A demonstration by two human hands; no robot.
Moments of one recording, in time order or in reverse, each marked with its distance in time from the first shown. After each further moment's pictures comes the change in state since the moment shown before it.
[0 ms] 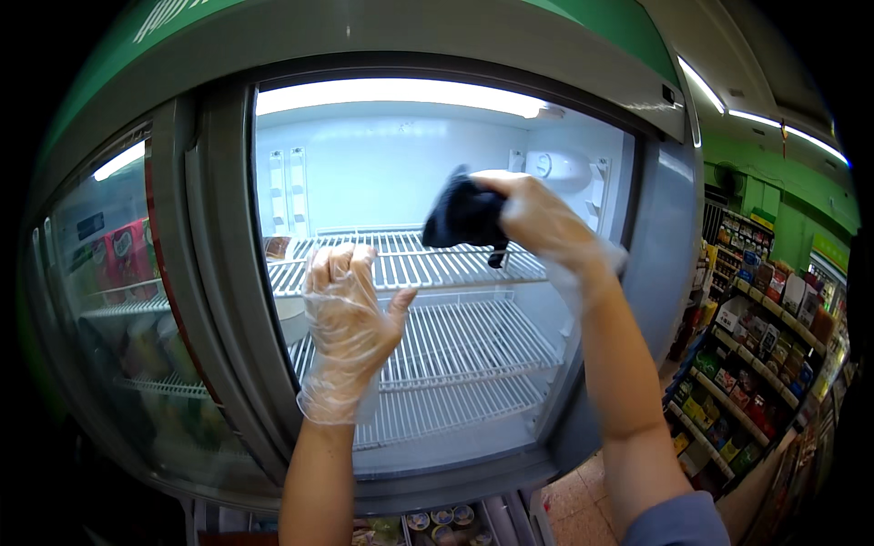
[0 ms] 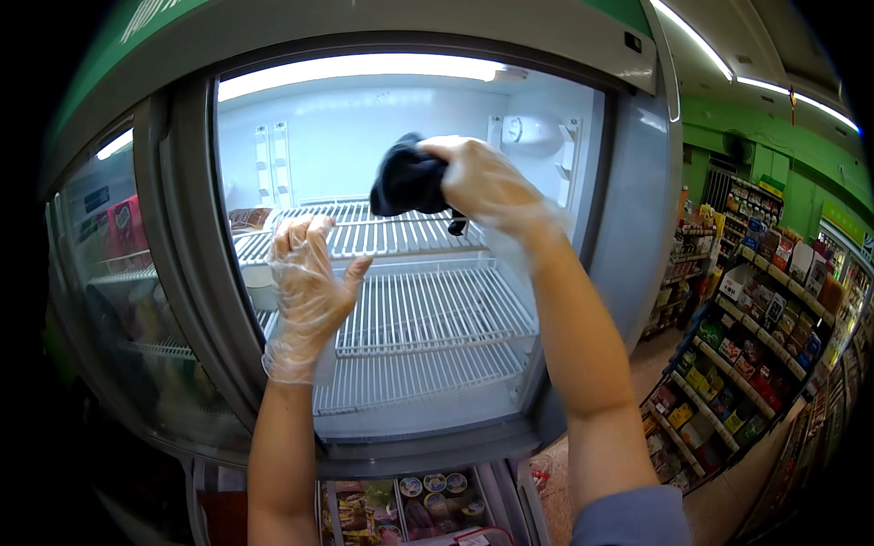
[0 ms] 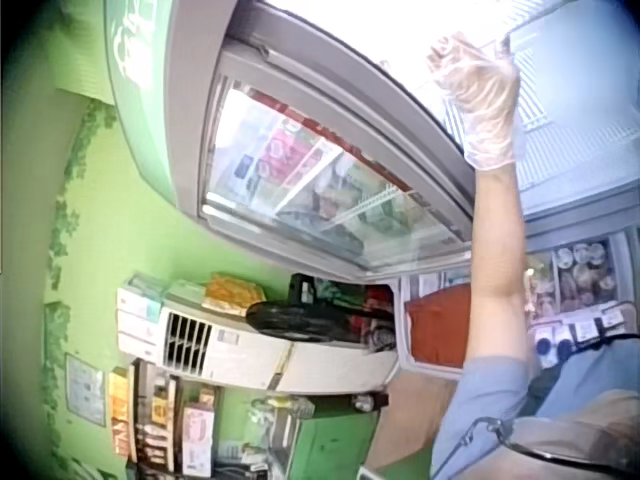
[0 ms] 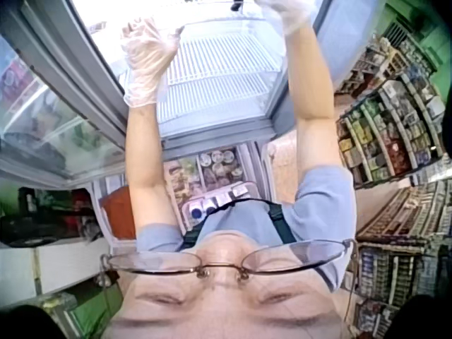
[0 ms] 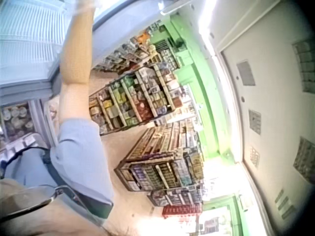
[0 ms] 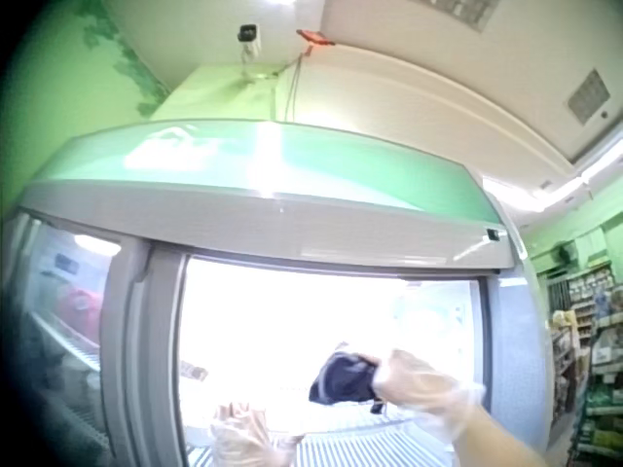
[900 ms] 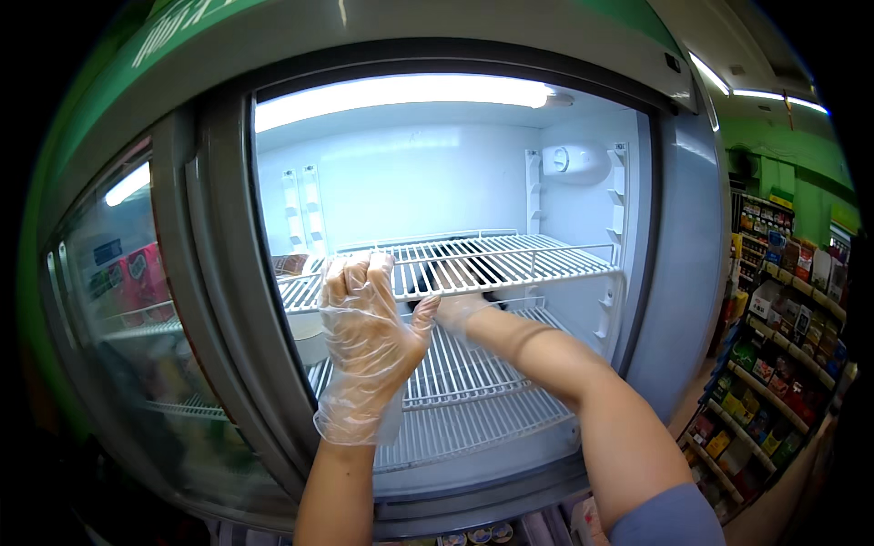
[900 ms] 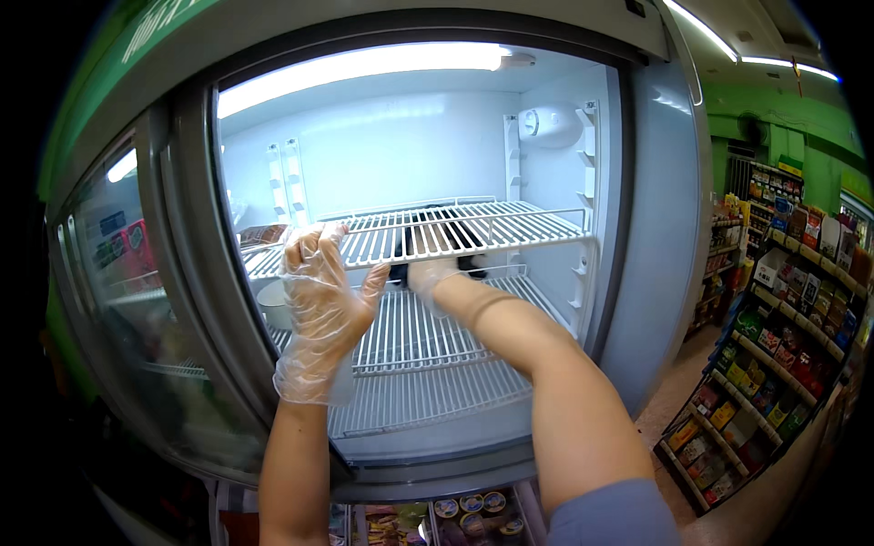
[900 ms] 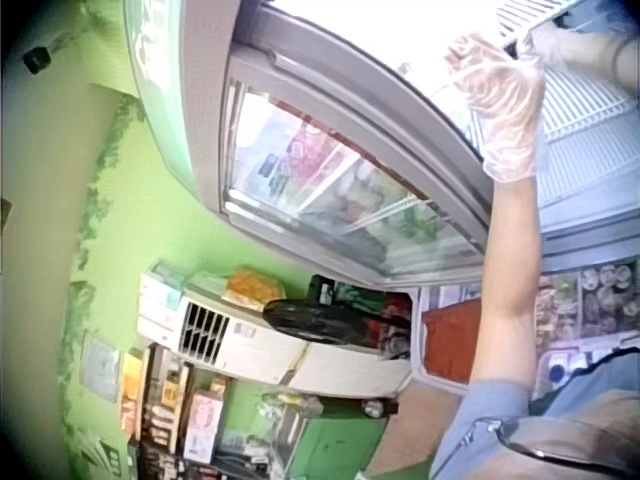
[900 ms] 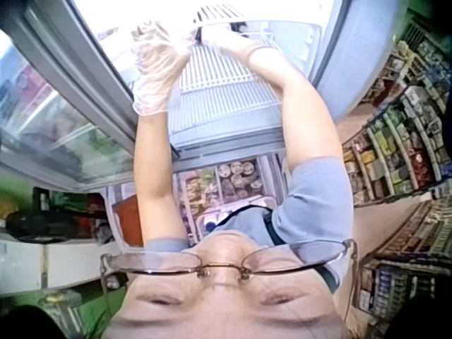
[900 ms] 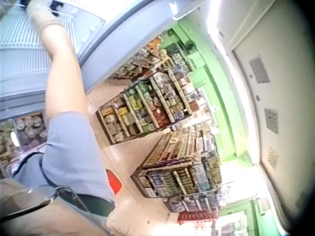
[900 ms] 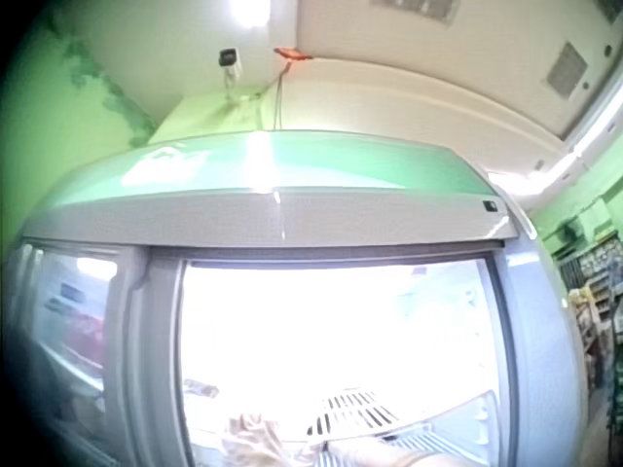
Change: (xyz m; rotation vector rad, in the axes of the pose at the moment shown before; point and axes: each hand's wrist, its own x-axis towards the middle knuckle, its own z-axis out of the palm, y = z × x) left_hand -0.002 -0.004 -0.002 0.127 0.008 0.078; right_hand 0.008 0.072 0.234 -0.504 -0.443 0.177
